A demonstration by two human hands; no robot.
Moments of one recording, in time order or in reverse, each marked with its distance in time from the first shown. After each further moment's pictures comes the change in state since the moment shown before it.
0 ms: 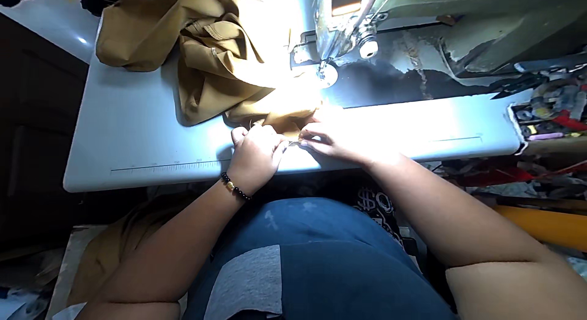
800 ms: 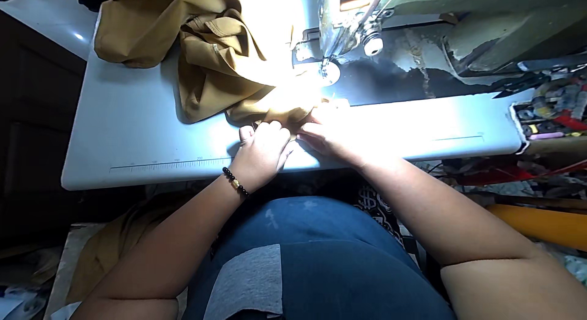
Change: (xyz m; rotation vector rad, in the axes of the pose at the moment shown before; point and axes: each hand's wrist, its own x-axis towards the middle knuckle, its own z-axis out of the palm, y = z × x) left_hand 0.001 -0.007 0.006 0.137 -0.095 0.118; right_hand 0.003 -0.006 0.011 -0.279 0.109 -0.033
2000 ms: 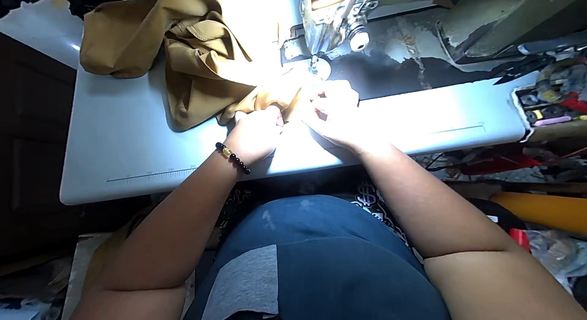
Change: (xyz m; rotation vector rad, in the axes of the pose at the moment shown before) left_hand 0.062 -0.003 -0.037 -0.174 -0.402 -0.258; right_hand 0.001 0.023 -0.001 0.139 0.136 0.367
